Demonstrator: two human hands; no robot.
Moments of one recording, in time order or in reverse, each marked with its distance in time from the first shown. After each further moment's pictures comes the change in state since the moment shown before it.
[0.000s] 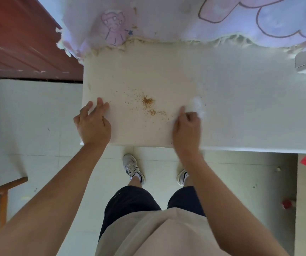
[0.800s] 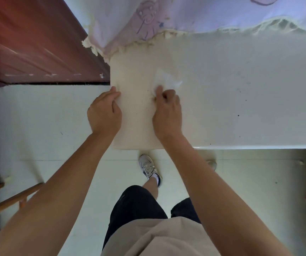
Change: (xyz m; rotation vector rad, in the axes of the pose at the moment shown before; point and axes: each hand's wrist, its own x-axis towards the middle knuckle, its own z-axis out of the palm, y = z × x) left_hand 0.061 -0.050 -0.021 -0.256 0.036 0.085; right_hand 0.019 -0.148 0.077 0.069 0.024 -0.154
